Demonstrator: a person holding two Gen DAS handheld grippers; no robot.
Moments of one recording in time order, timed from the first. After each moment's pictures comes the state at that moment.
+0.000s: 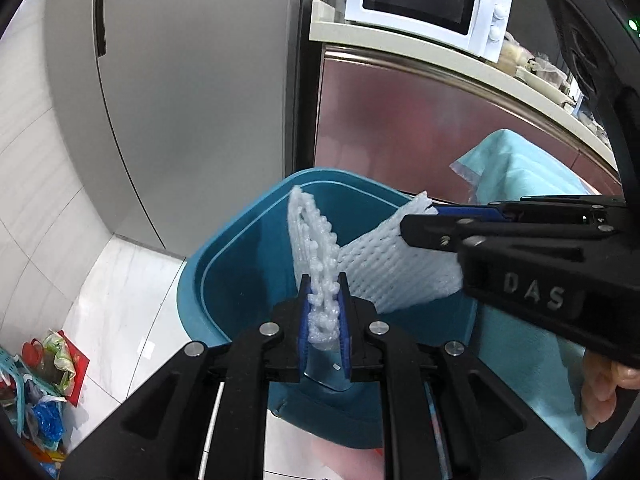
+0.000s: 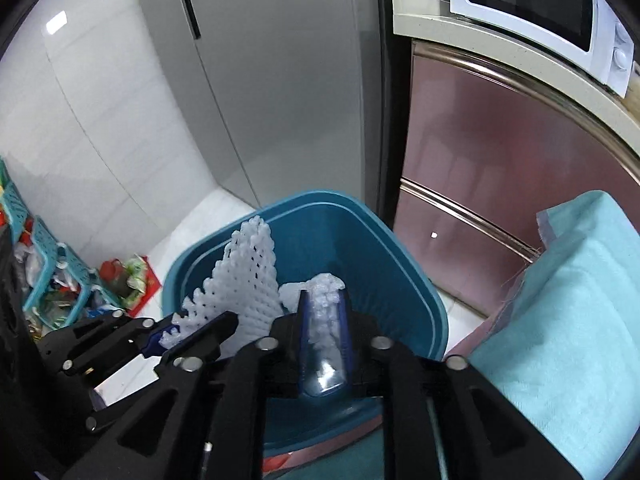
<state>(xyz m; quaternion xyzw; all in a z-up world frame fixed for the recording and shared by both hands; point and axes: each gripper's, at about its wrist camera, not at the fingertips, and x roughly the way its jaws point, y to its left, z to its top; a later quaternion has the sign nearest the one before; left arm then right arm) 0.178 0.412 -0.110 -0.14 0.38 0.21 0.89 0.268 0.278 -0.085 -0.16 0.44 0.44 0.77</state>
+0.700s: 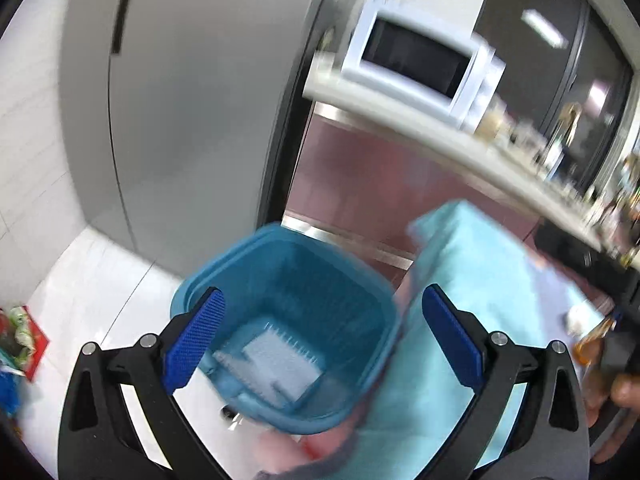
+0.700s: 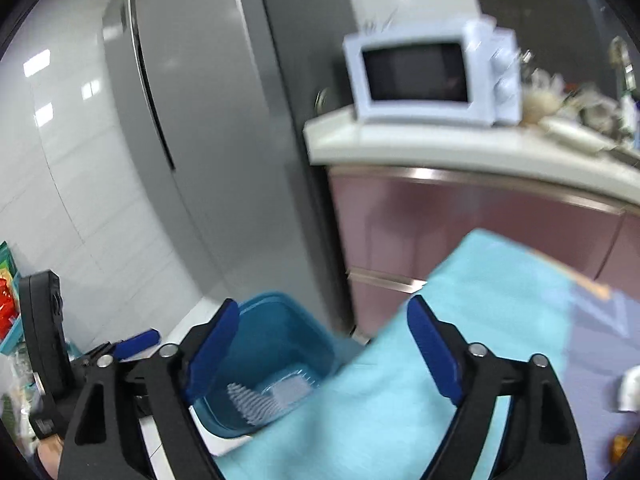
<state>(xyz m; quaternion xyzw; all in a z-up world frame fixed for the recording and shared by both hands) 0.161 0.386 -0.028 -0.22 0.27 0.19 0.92 0.256 0.127 0.014 -0.01 0.29 0.39 0.87</state>
